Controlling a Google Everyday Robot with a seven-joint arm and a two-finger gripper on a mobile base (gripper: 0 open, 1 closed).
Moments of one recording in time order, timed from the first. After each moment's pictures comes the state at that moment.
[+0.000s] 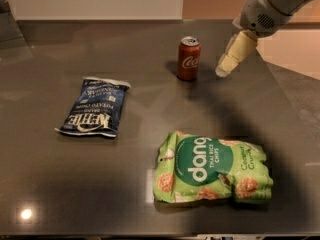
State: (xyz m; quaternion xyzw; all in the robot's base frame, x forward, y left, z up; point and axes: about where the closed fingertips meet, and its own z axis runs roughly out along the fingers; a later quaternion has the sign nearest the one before) arm 0.612 -0.177 0.958 -0.55 0.79 0.05 0.26
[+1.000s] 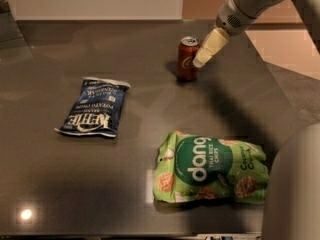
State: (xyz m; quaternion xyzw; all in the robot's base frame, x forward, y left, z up) arm 0.694 -0.144 0.922 -0.51 0.81 0.09 0.27
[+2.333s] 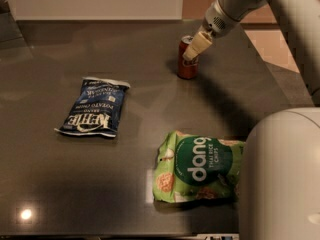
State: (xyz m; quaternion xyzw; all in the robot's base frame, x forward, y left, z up) arm 0.720 -0.111 0.905 -0.53 0.80 0.13 0.26
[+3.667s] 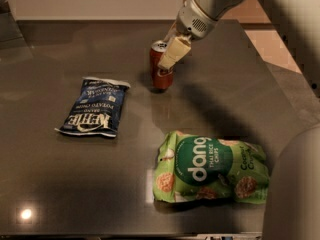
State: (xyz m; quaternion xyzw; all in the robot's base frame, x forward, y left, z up) arm 0.641 -0.026 0.928 -0.65 0.69 0.17 0.25
